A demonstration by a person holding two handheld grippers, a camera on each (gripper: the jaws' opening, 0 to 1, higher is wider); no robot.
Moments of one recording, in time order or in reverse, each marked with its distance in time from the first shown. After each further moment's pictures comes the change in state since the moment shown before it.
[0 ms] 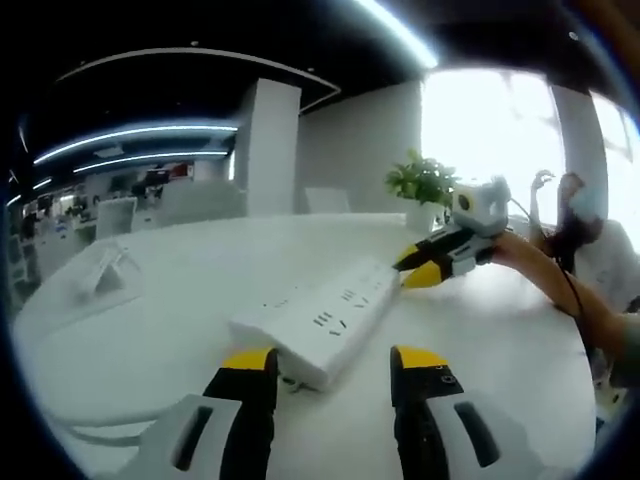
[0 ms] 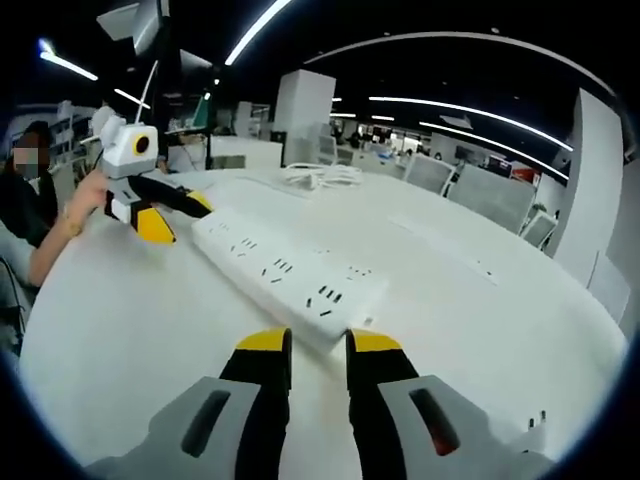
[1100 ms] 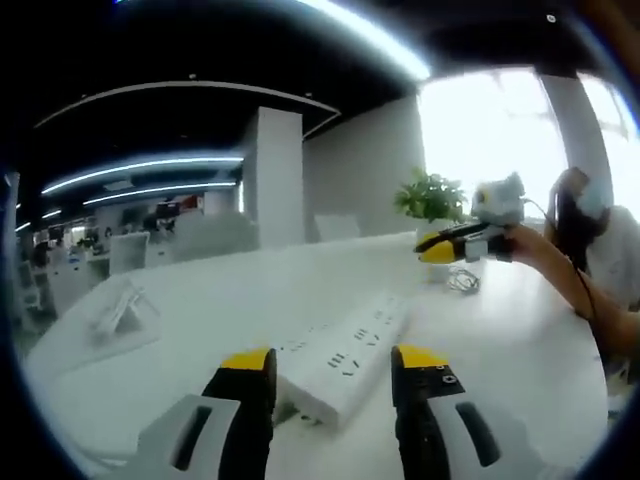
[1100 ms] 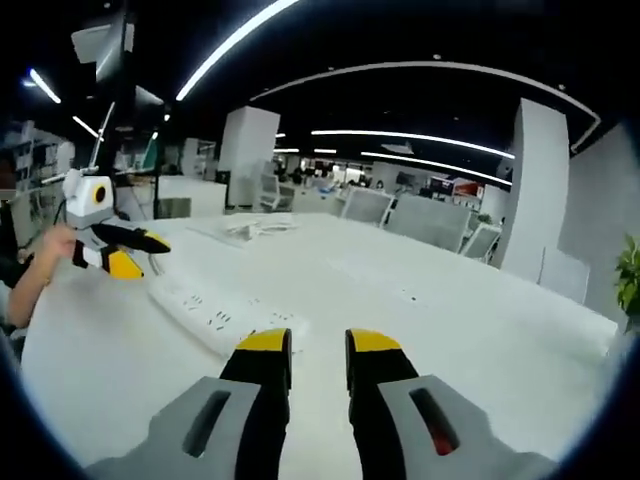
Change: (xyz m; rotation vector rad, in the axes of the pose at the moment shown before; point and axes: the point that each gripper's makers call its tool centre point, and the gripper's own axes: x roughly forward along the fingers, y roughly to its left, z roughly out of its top) left arm -0.002 0.002 0.037 0.078 -0.138 0.053; right arm -0.072 -0.063 0.035 0.080 -0.163 -0.348
